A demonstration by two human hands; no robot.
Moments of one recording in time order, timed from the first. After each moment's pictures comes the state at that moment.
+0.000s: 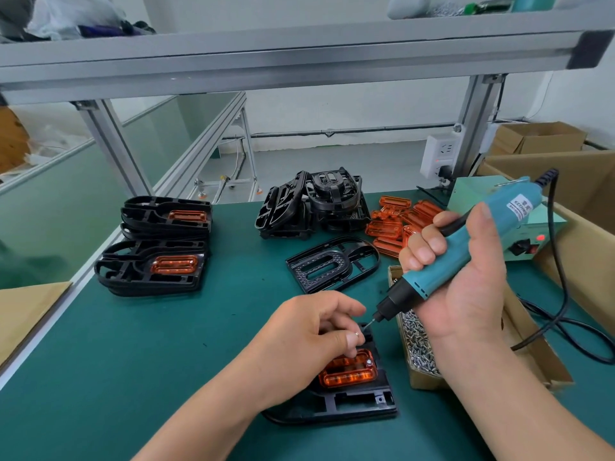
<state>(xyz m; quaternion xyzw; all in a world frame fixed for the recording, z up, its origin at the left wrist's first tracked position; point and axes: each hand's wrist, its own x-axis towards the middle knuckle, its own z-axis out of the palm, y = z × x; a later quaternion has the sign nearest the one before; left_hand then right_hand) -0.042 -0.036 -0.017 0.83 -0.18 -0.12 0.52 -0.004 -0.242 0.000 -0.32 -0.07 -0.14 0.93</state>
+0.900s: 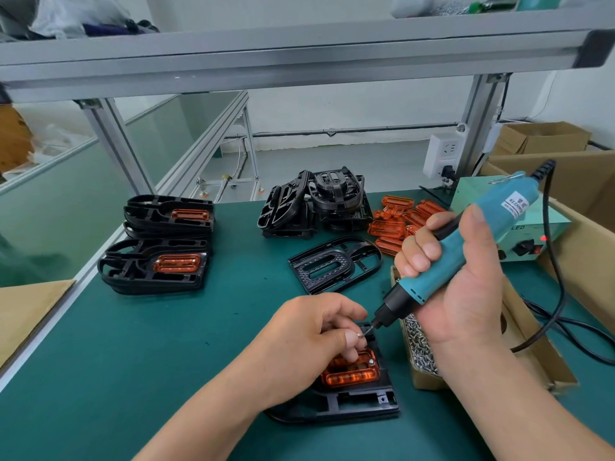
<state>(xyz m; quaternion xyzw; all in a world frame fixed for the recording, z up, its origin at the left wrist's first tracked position) -0.041 -0.037 -0.019 0.83 -0.17 -0.13 0.51 -0.006 -0.240 -0.003 -0.35 -0.11 -0.11 0.92</state>
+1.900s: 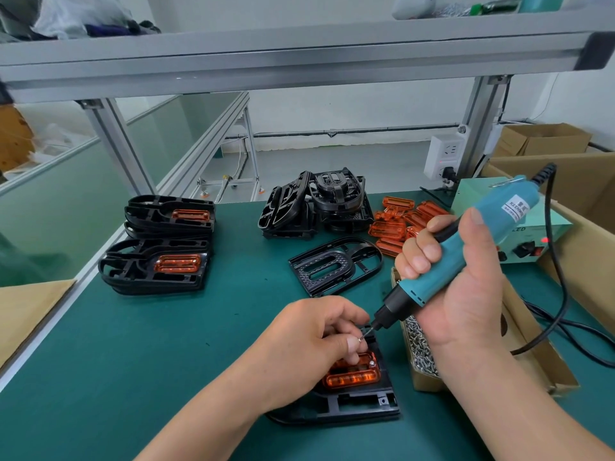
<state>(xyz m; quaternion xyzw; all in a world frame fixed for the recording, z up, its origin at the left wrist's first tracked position) -0.042 -0.036 -0.019 0.84 -0.18 -0.13 0.50 -0.006 -0.238 -0.003 -0.35 -0.10 -0.11 0.92</state>
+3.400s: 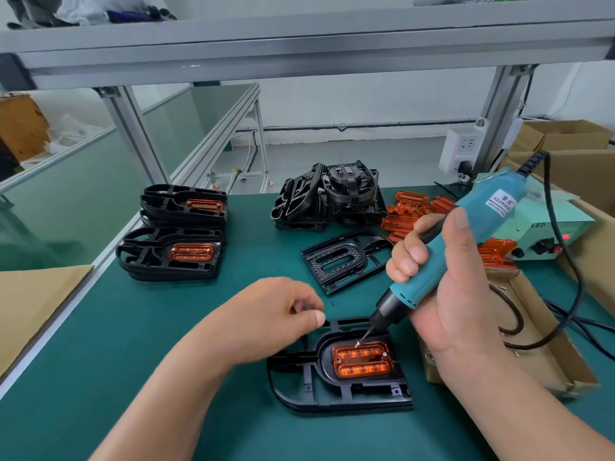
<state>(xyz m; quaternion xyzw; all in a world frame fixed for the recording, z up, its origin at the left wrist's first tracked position) -0.018 0.020 -0.008 0.94 -0.16 -0.11 0.26 -0.013 -0.218 -0.009 -0.39 -0.13 -0.07 0.91</state>
